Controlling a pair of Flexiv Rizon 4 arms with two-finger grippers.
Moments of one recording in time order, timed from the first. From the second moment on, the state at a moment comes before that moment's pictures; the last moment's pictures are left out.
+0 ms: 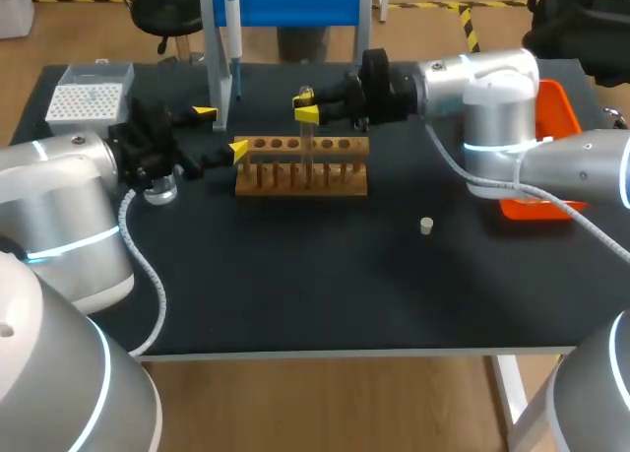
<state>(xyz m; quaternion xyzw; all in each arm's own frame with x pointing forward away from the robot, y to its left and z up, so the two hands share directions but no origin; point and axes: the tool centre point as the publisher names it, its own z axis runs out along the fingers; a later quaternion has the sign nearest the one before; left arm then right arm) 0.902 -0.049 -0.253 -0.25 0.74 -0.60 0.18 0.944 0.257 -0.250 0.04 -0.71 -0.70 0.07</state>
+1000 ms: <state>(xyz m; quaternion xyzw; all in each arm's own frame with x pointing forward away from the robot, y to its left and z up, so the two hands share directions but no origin) 0.902 -0.049 -0.253 -0.25 0.74 -0.60 0.18 0.935 0.249 -0.199 0.05 -0.71 -0.70 0.05</state>
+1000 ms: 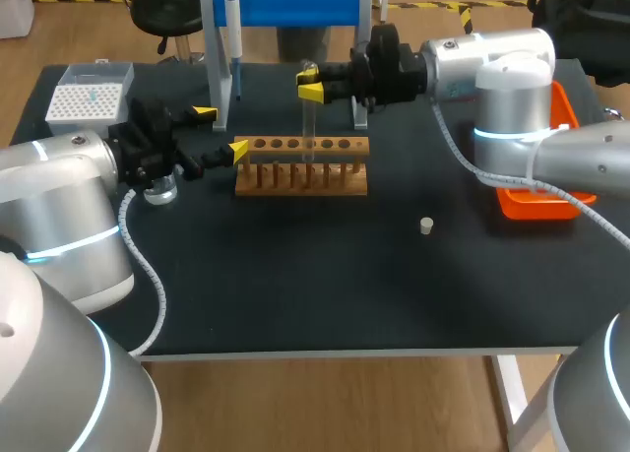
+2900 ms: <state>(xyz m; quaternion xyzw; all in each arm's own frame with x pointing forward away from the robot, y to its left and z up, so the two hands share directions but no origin) 0.902 -0.049 -0.253 -0.25 0.74 -0.60 0.18 0.939 0.212 -0.223 -0.43 -0.59 -0.54 0.43</state>
